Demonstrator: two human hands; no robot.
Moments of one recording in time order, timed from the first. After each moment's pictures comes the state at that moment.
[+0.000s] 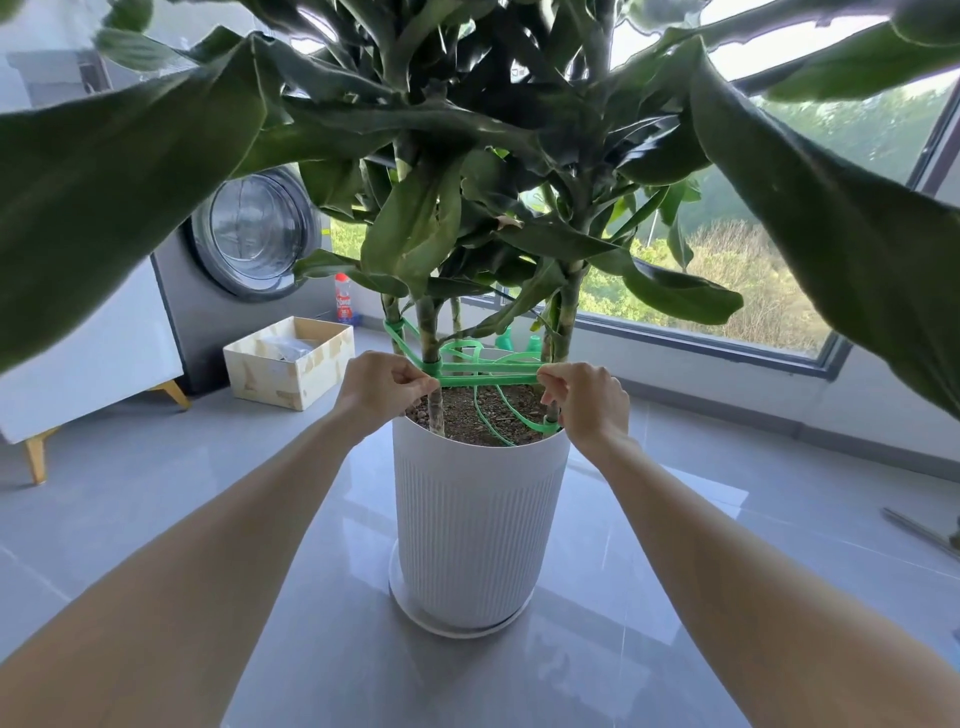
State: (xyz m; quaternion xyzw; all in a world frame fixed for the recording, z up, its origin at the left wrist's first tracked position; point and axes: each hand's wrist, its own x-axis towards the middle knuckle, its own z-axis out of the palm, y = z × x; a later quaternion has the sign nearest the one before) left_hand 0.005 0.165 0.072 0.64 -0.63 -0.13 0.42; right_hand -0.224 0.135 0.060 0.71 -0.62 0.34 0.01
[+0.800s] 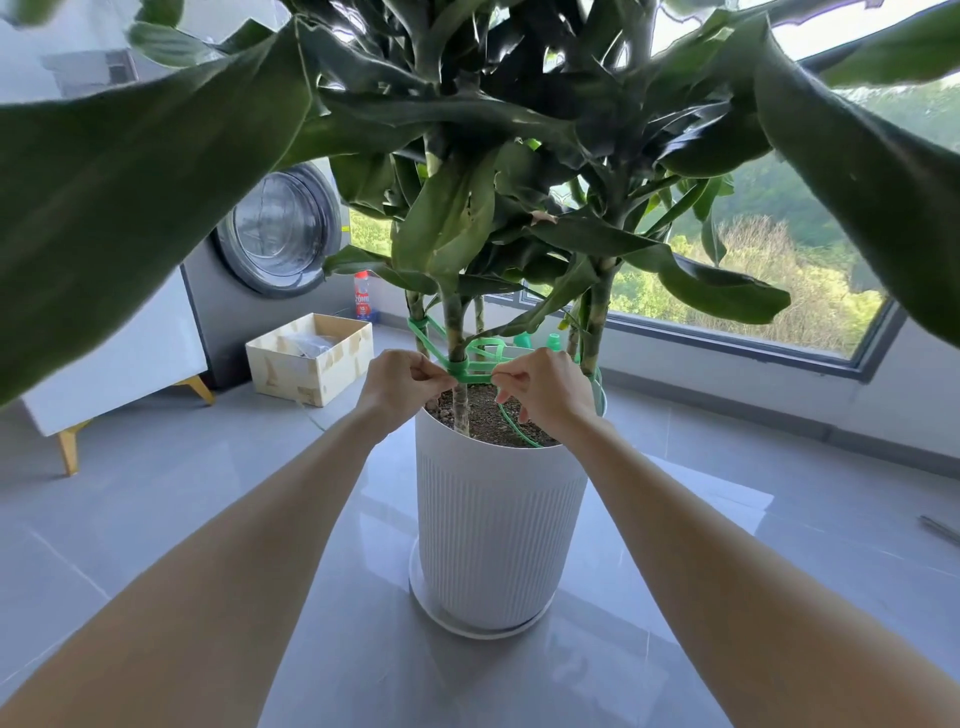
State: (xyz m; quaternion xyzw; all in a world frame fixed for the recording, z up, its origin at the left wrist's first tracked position) left_hand 0.011 0.158 0.068 0.63 -0.59 -0.20 0.46; right_hand -0.167 0.134 0.073 0.78 -0.54 0.31 -0.08
